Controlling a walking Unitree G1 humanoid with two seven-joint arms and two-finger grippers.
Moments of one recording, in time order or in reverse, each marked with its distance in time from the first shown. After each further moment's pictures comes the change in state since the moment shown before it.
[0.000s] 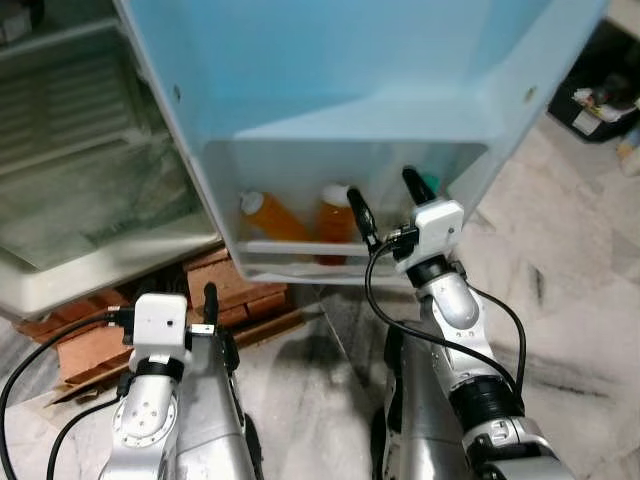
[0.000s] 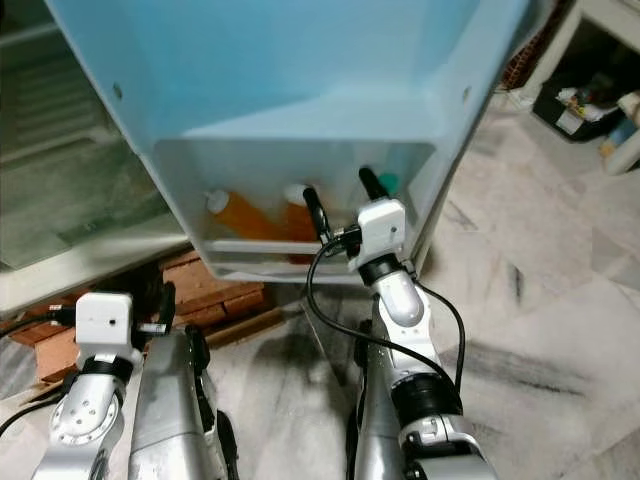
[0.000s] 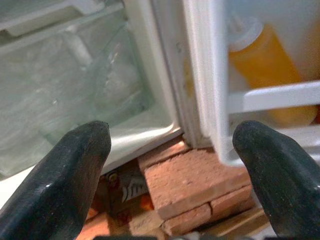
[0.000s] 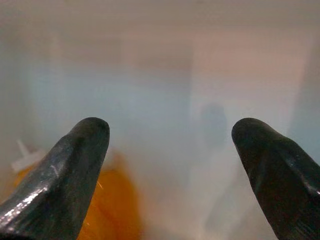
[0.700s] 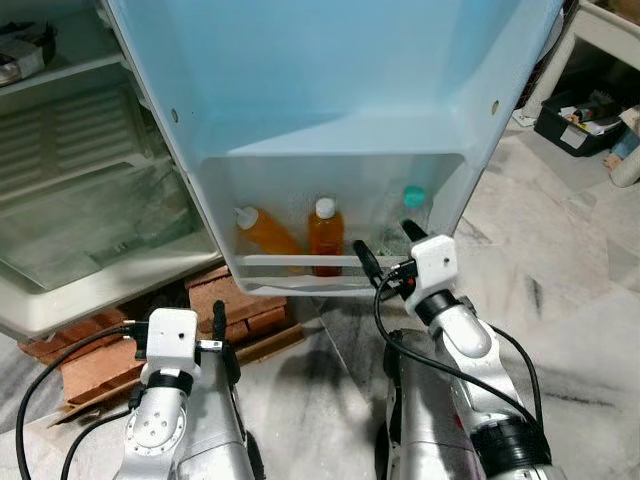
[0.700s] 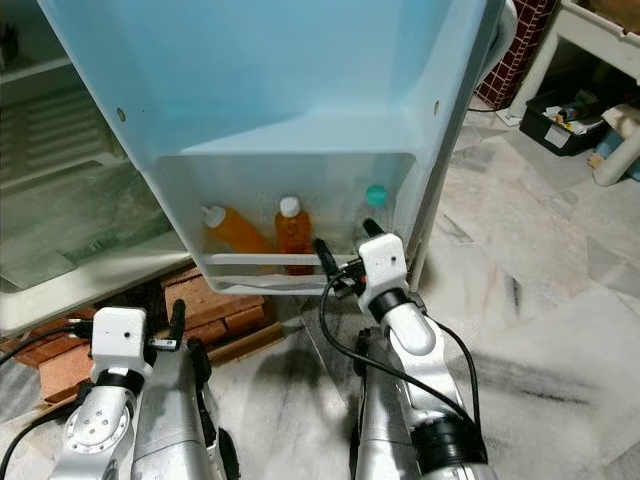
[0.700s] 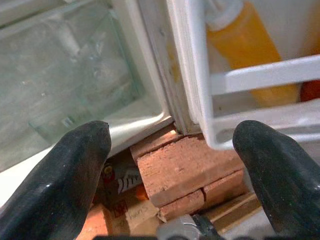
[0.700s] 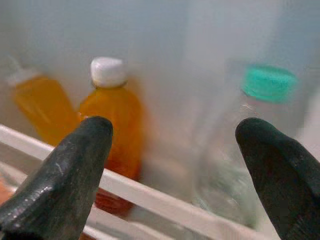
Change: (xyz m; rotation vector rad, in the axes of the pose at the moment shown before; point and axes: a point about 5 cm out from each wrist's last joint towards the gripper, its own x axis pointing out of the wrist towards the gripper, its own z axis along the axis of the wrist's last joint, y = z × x) left arm -0.006 -0.009 -0.024 0.020 0.090 -0.041; right arm -0.039 -0.005 -0.027 0.002 0.320 -0.049
